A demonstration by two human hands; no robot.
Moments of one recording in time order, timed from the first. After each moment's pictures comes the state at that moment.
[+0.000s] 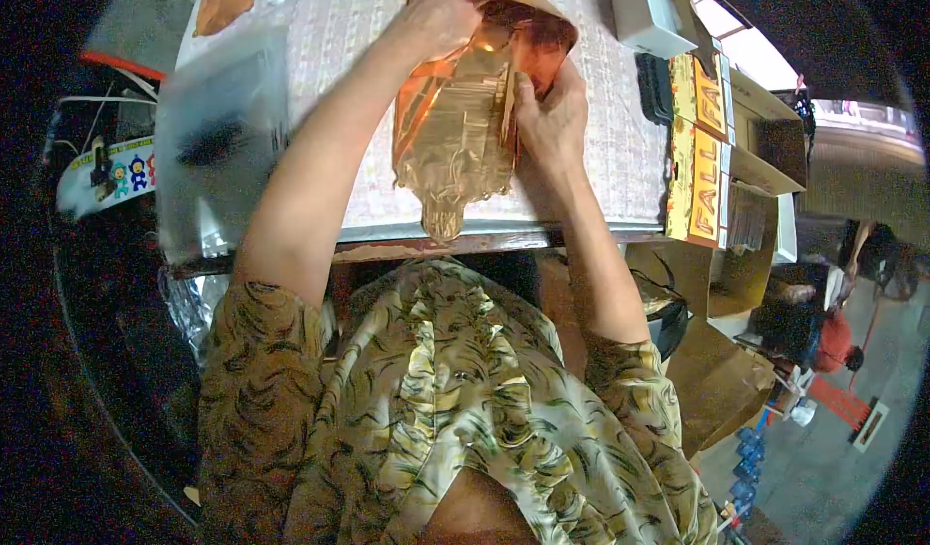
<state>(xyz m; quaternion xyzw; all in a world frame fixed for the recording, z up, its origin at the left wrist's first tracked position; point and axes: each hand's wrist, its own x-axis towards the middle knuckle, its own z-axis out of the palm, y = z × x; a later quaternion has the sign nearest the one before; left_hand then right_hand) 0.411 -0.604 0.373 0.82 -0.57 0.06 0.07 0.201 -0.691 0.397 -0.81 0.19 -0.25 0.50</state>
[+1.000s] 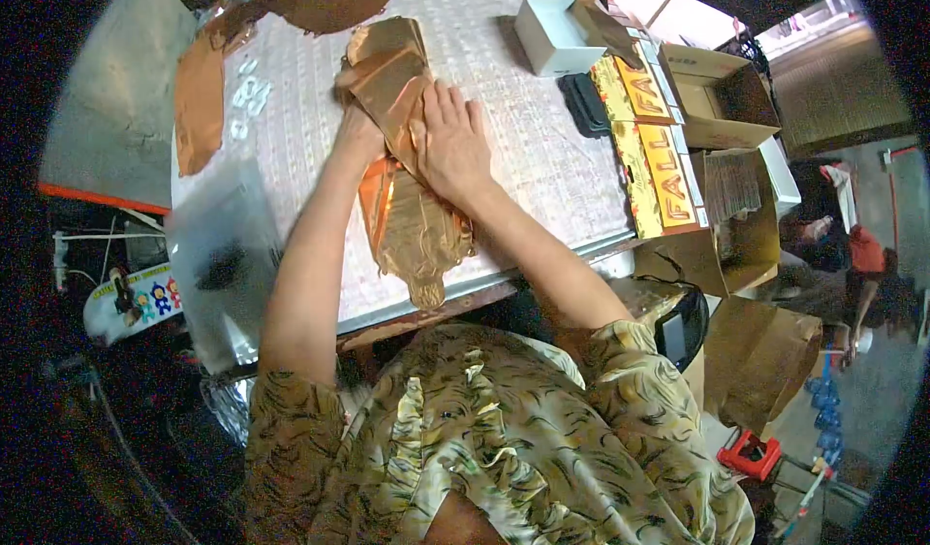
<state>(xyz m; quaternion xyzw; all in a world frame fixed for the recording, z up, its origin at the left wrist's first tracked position) 0.431 -0.604 0.344 0.72 -0.59 0.07 0.36 0.256 -0.682 0.377 -0.94 0.21 -0.20 0.17</state>
